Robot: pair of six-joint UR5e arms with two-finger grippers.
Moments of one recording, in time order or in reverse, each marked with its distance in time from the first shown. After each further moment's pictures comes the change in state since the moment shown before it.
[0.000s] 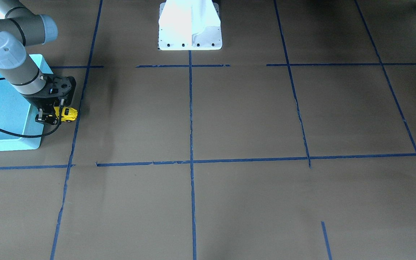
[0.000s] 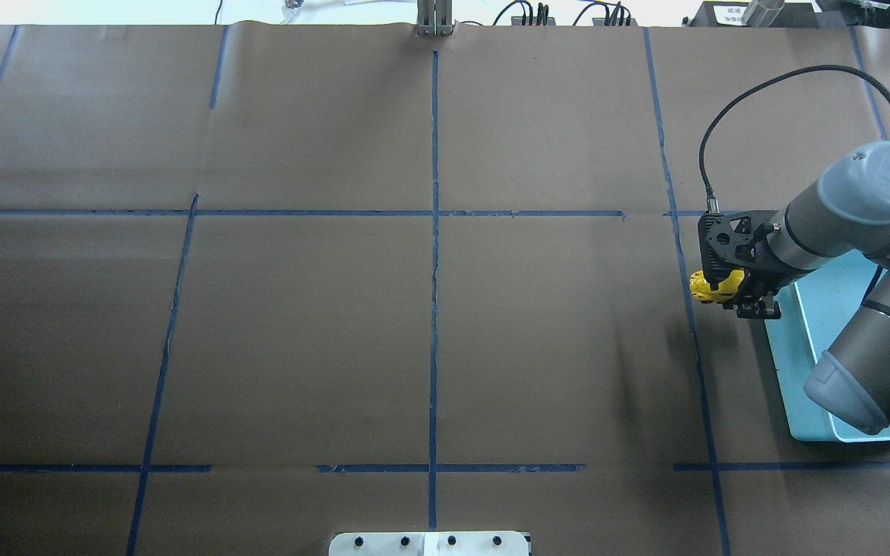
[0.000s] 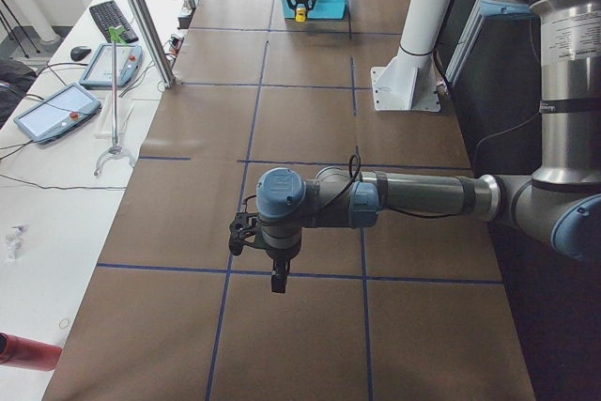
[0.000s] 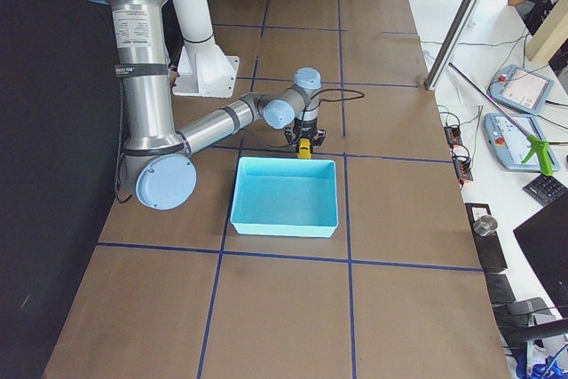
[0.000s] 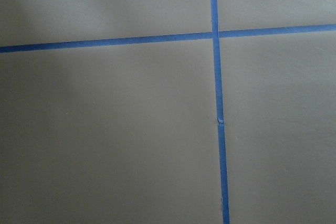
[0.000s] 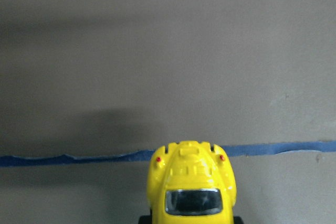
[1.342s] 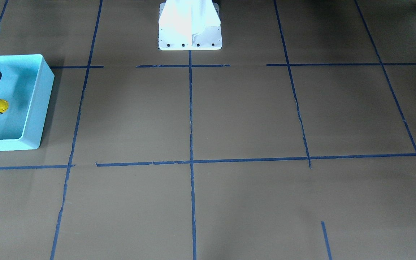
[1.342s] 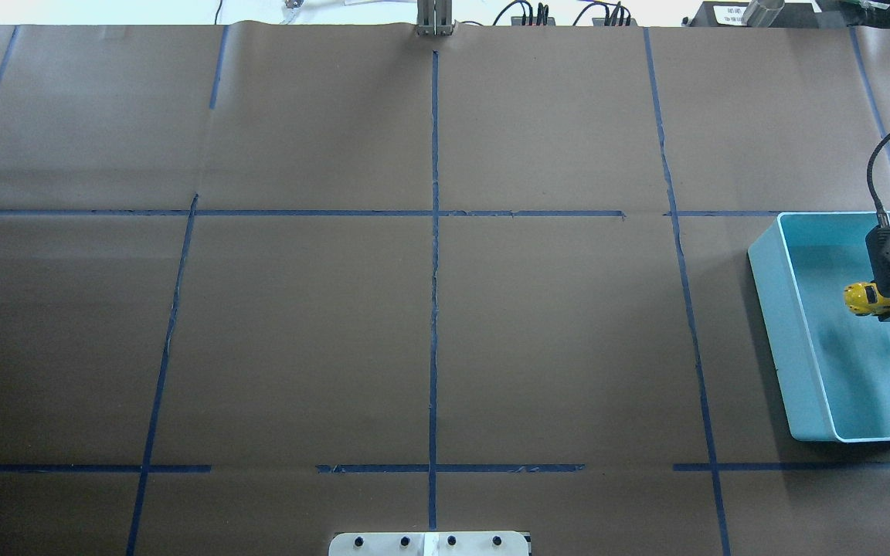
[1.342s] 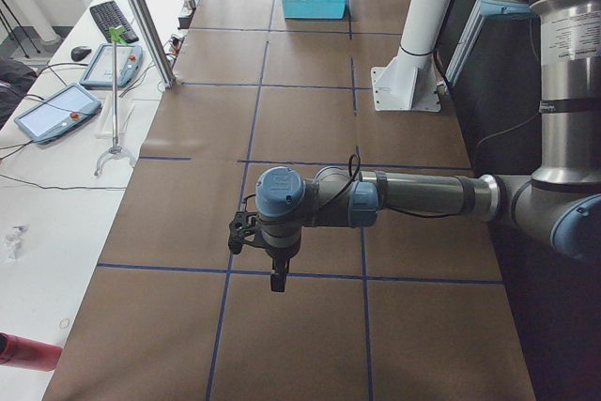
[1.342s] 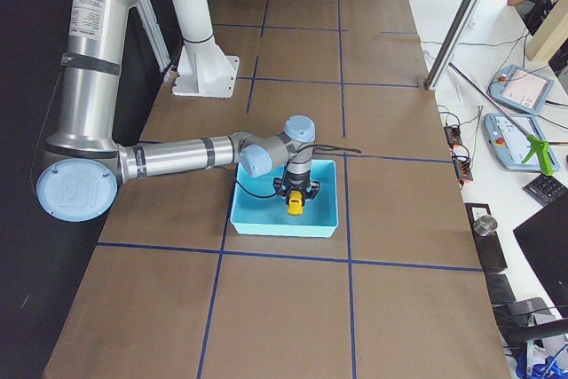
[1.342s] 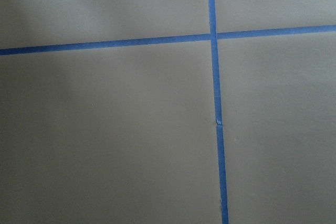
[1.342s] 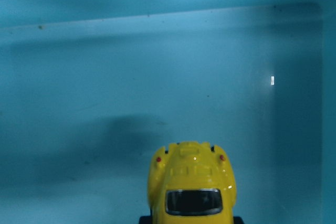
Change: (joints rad) left arm 0.002 -0.002 0.000 -0.002 -0.002 0.001; right arm 0.216 -0.258 -0.186 0.278 0.061 -0.241
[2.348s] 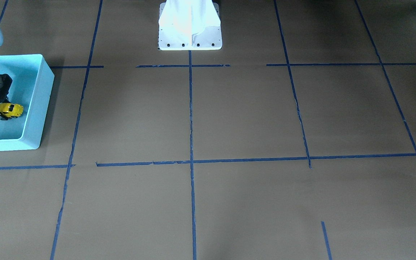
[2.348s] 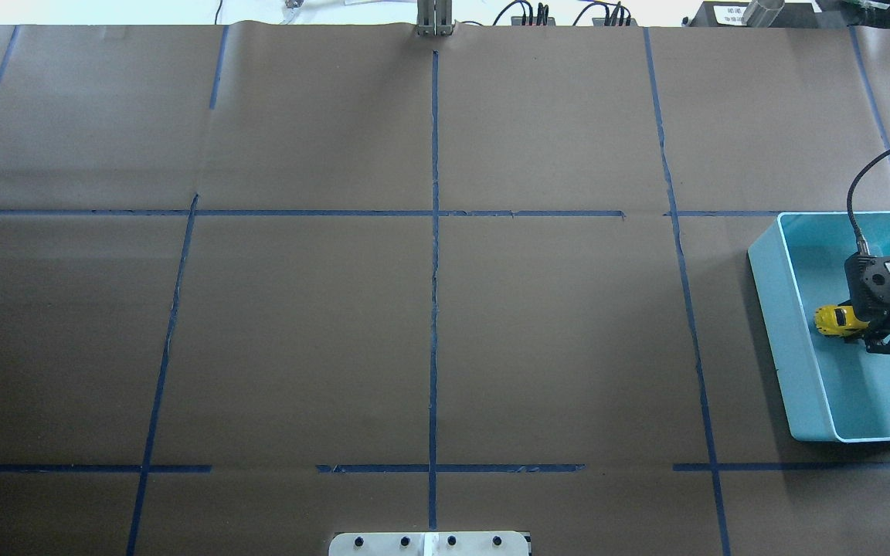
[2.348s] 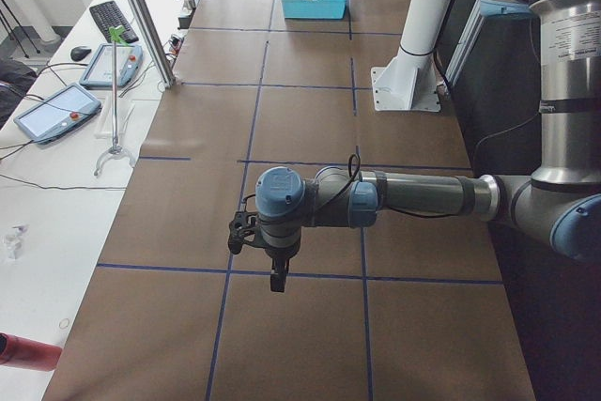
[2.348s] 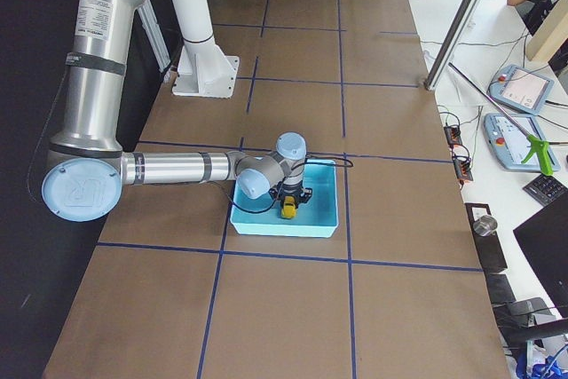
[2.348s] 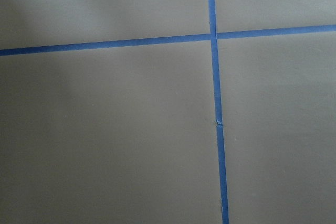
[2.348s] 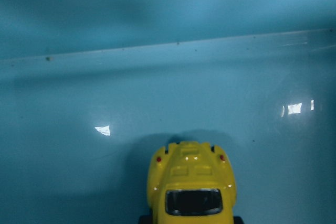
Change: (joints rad) left arm 0.000 0.000 0.002 -0.011 0.001 0.000; right arm -0.079 -0.012 -0.053 0.156 0.045 0.116
